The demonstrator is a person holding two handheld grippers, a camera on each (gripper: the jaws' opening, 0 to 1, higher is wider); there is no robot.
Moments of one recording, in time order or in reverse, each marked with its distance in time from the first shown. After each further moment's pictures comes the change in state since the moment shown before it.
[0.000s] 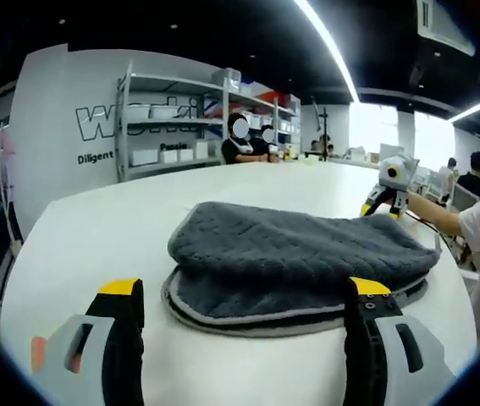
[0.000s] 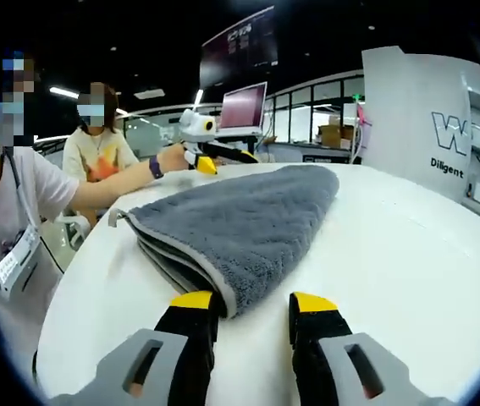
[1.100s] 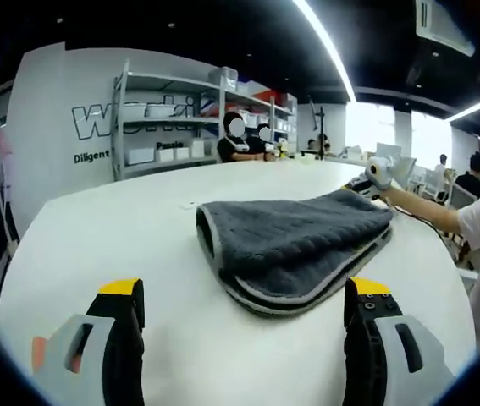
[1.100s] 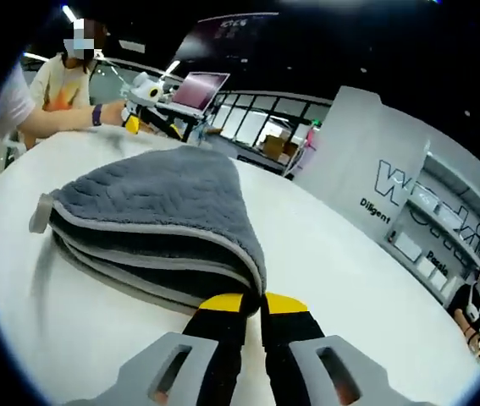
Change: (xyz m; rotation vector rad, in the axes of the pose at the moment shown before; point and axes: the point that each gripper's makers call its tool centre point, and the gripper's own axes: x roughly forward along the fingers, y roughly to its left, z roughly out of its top) left arm 0.005 -0.007 -0.002 0.004 0.009 -0.023; right arm -0.059 -0.126 -0.018 -0.312 0.016 -0.452
